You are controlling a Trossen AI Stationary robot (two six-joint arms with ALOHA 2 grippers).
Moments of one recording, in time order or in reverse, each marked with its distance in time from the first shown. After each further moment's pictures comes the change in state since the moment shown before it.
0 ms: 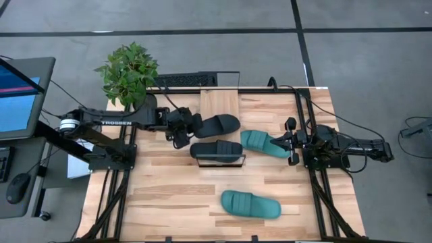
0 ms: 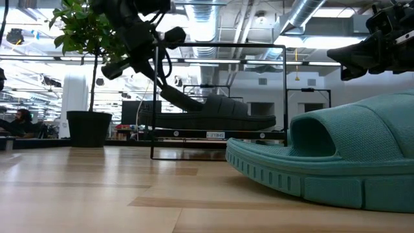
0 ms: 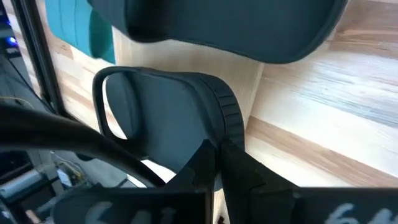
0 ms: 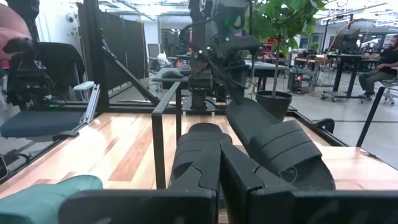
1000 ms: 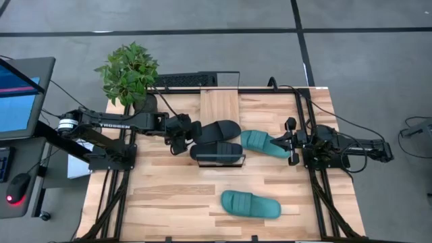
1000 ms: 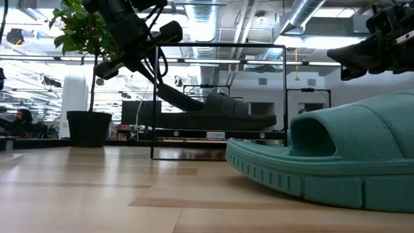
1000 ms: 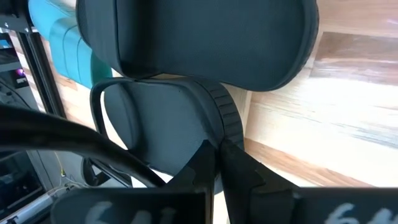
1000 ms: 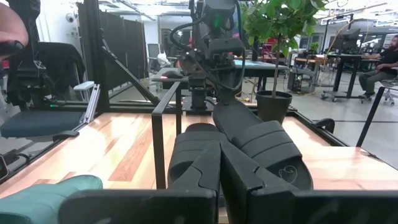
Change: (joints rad) left arm -0.066 -0.018 -0.027 -0.004 0.021 0.027; right arm 0.000 0.000 0.000 0.000 0.000 0.000
